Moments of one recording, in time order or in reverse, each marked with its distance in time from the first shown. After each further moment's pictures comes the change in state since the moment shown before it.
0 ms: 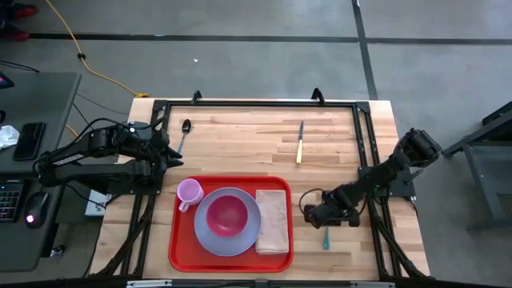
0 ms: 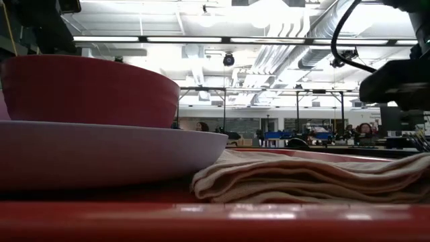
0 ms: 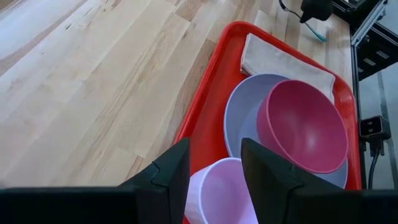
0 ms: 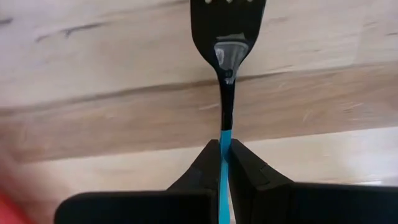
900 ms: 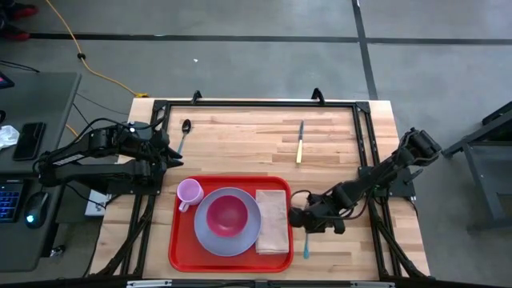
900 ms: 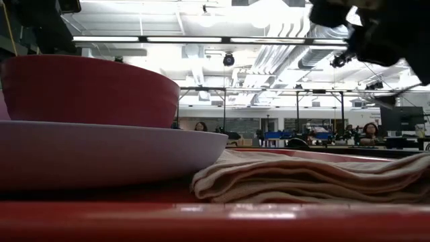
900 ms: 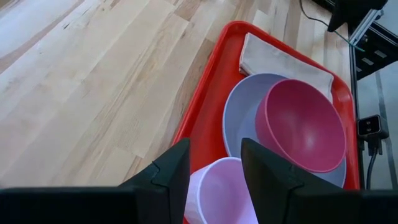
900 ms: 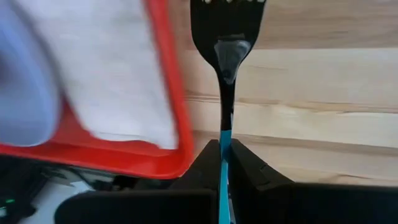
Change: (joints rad) left arm 0.000 0.000 0.000 0.000 0.005 0.000; right arm -0.013 -0.002 0.204 0.099 0.067 -0.026
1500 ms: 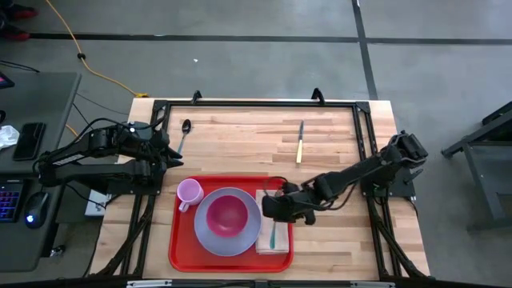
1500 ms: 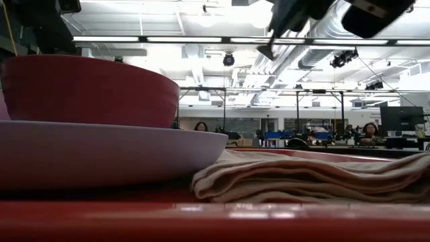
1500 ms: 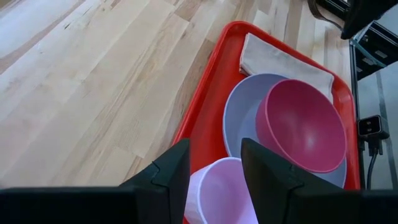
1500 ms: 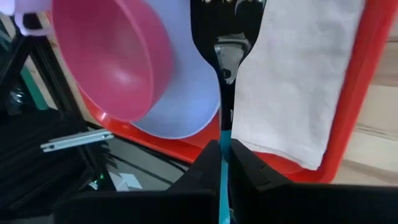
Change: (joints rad) left arm 0.000 0.000 0.000 0.000 -0.001 0.000; right arm -0.128 0.132 0.308 0.010 0.139 -0.219
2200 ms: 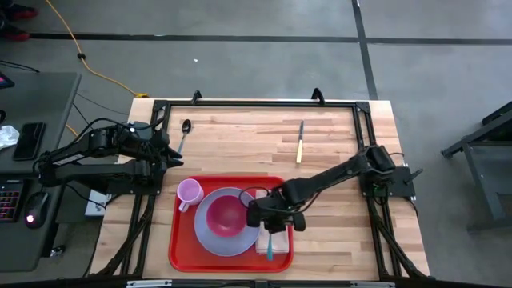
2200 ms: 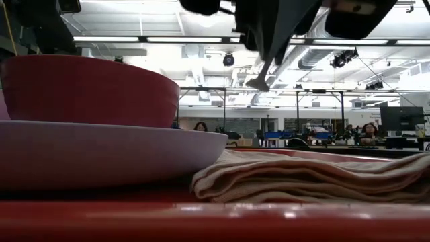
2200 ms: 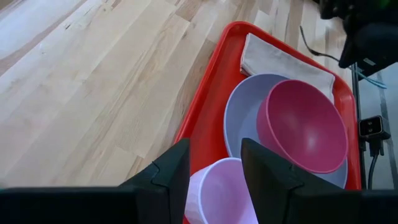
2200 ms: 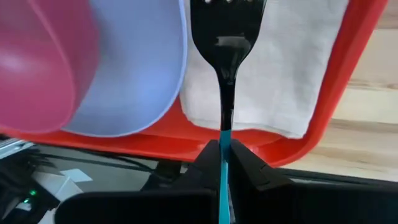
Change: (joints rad) left arm 0.000 0.000 0.000 0.000 -0.003 0.000; right arm -0.062 0.319 0.350 -0.276 -0.307 0.005
